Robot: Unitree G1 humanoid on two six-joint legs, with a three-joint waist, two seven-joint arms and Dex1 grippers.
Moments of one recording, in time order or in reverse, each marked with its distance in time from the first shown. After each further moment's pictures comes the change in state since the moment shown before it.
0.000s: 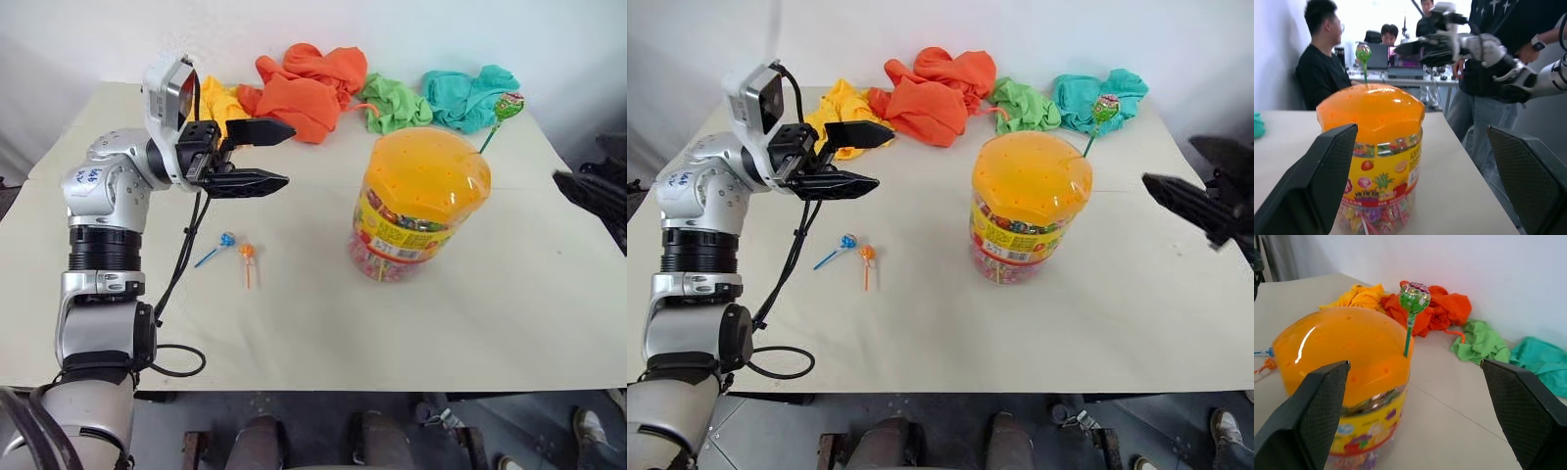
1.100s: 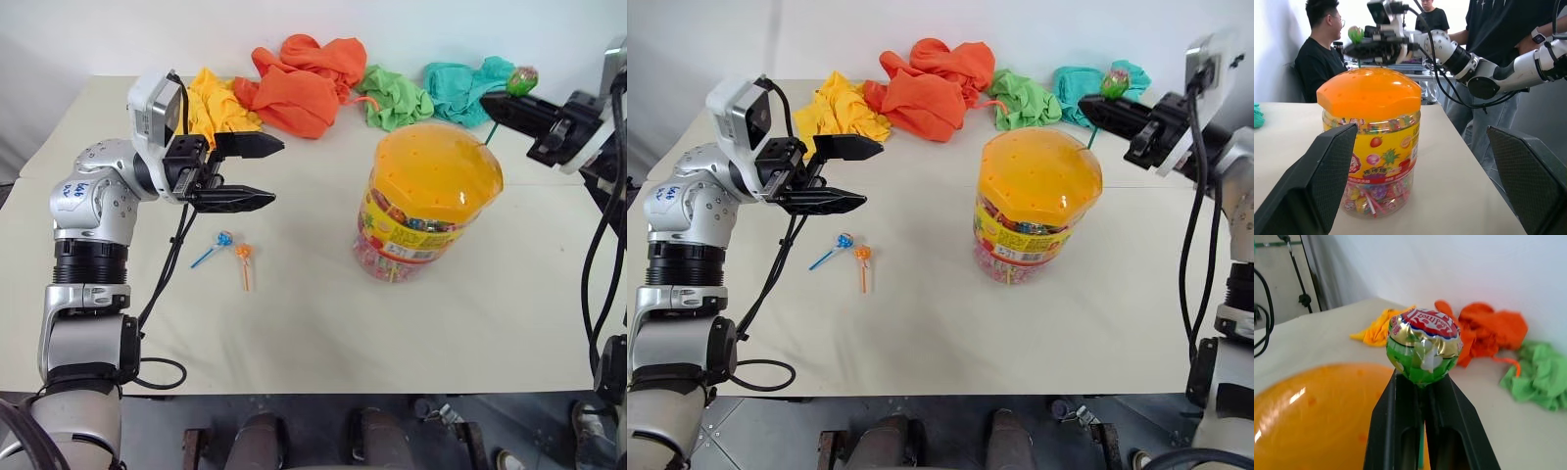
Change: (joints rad) left arm 0.071 0.064 -0.027 -0.068 -0.033 -0.008 0.001; right arm -0.616 0.236 0.334 0.359 -0.242 -0.008 0.126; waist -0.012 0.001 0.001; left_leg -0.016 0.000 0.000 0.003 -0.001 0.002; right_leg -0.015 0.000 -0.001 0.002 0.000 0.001
